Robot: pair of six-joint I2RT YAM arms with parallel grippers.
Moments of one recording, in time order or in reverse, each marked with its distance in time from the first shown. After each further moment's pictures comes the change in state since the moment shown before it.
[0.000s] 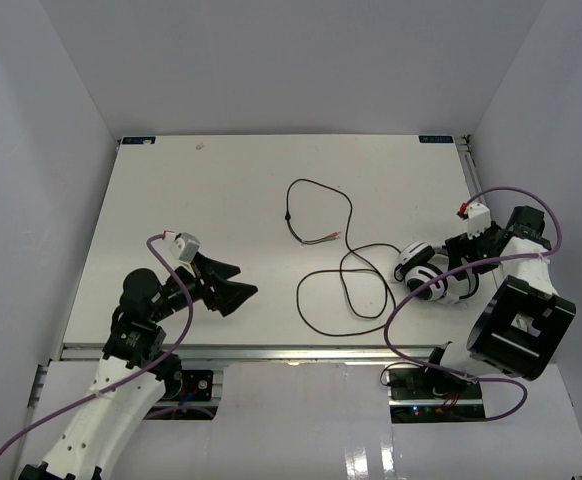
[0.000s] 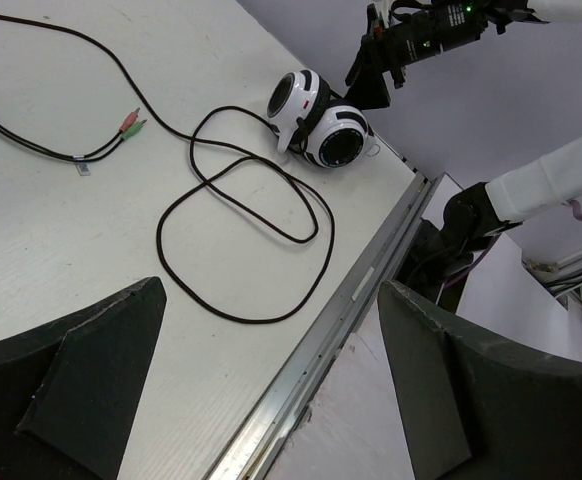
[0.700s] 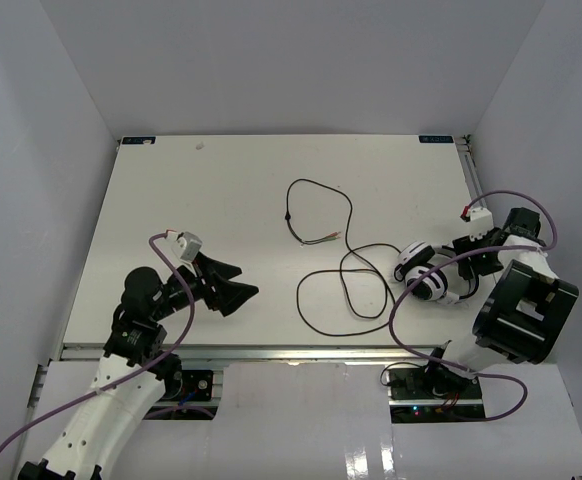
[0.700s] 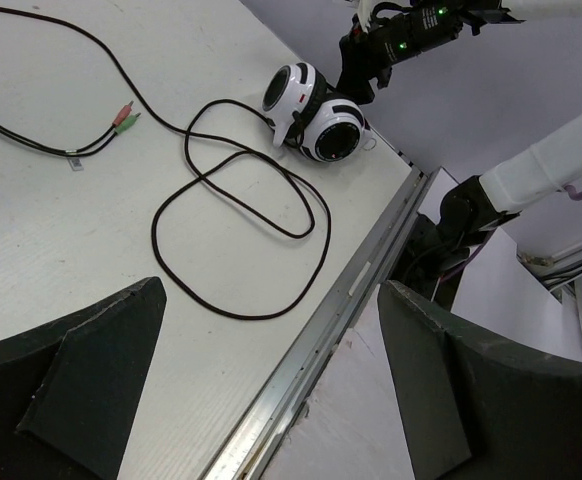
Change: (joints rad) left arm 0.000 0.019 -0.001 0.007 0.017 -0.001; right arm 0.000 0.102 -0.018 0.132 0.168 0.071
